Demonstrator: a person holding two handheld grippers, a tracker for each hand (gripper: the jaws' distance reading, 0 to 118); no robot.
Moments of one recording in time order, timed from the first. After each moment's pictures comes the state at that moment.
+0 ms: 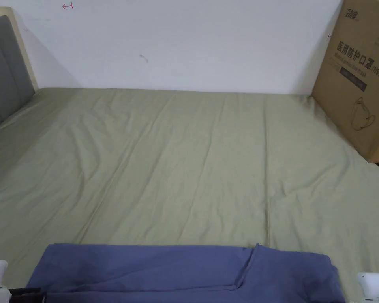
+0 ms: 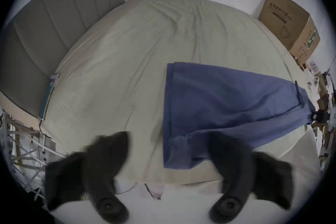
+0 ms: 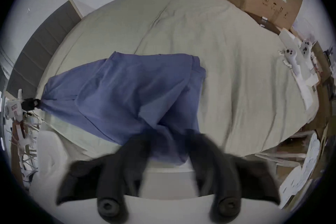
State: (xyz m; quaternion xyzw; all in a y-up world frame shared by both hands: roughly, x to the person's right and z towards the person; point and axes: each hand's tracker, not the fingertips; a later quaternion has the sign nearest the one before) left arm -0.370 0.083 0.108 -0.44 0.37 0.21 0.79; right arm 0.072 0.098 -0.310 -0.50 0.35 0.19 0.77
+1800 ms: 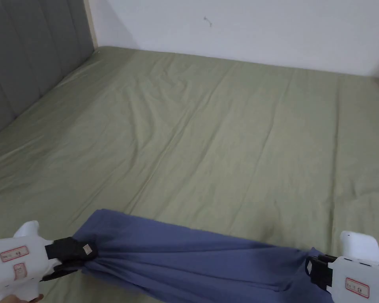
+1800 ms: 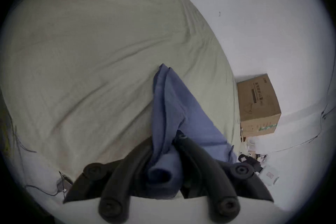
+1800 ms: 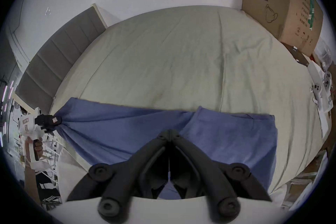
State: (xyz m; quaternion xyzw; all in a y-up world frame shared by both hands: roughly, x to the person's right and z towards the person) left arm -0.416 0.053 0.147 -0.22 0.30 0.56 0.74; right arm -0.076 0.103 -0.285 -0.45 0.44 0.12 0.77
